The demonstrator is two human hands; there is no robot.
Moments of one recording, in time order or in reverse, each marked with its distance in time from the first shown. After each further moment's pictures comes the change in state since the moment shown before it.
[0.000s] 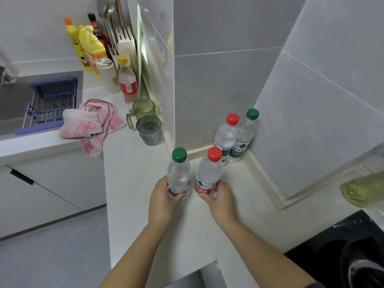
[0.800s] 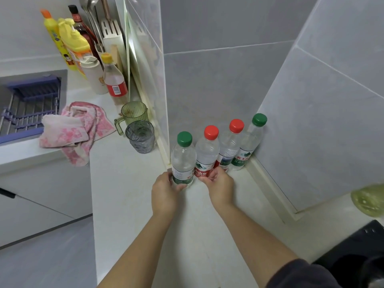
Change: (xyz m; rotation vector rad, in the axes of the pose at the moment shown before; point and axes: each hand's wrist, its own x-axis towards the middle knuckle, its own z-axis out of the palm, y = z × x) left_hand 0.084 0.009 0.037 0.086 0.035 -0.041; right_hand 0.090 -0.019 0.018 0.011 0.133 0.058
